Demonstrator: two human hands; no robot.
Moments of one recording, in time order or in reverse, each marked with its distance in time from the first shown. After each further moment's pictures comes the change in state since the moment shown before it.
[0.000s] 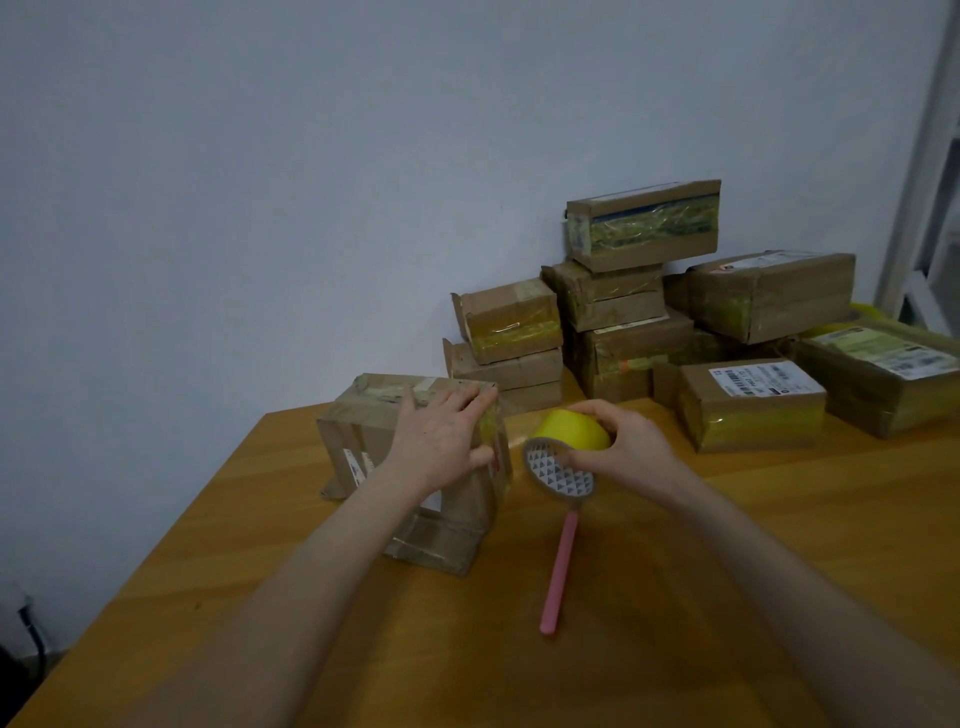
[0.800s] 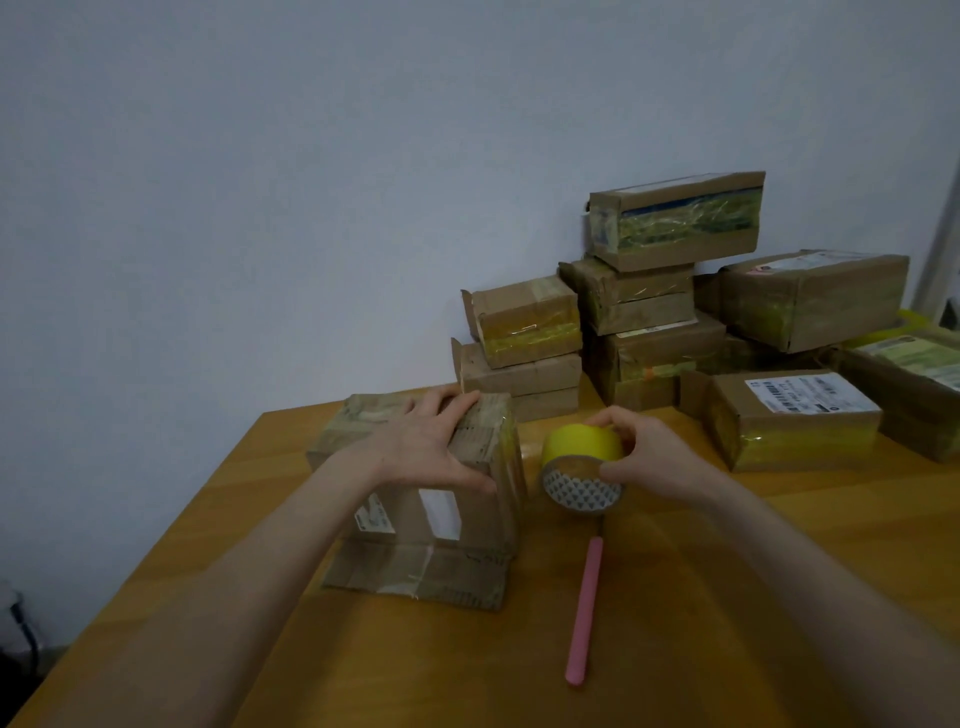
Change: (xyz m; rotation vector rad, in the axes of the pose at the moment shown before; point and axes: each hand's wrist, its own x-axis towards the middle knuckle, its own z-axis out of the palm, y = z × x) left_hand 0.017 -0.055 0.009 -0.296 -0.279 -0.006; right_hand 0.035 0.007 -0.002 0.037 -0.172 0.079
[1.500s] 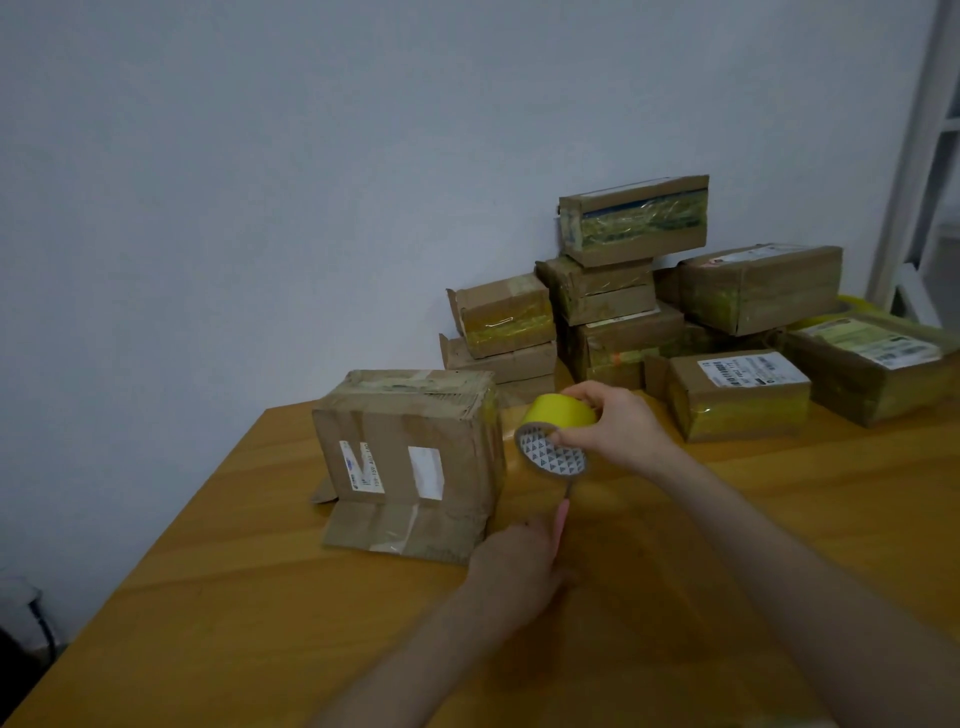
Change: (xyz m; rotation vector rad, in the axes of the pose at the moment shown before) left_hand -0.077 0.157 0.087 -0.009 -0.065 -0.121; right_hand -0.032 -0.013 -0.003 -0.084 0.231 -0.044
